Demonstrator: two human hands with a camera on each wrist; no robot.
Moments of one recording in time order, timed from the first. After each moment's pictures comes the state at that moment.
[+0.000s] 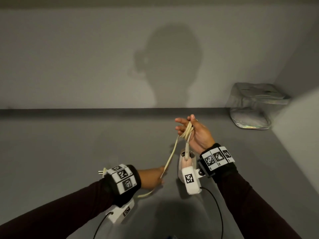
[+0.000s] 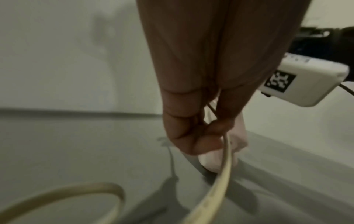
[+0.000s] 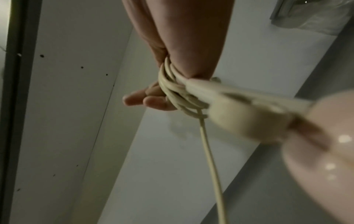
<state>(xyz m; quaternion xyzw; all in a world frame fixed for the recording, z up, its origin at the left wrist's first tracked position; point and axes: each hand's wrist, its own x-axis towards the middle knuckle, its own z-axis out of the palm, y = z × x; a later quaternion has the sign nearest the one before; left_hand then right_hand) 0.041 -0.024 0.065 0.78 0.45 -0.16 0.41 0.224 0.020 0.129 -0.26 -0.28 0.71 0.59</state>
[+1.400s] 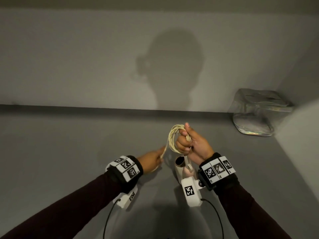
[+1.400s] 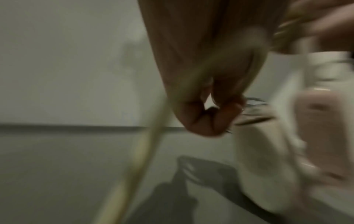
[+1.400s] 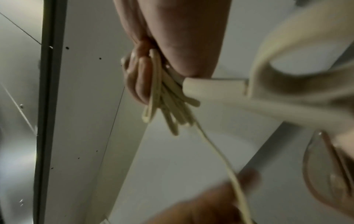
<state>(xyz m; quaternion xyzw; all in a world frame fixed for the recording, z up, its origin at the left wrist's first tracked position) 0.032 0.008 0.076 0.78 0.50 0.04 0.38 0.207 0.001 0.132 -0.24 -0.36 0.78 0.45</state>
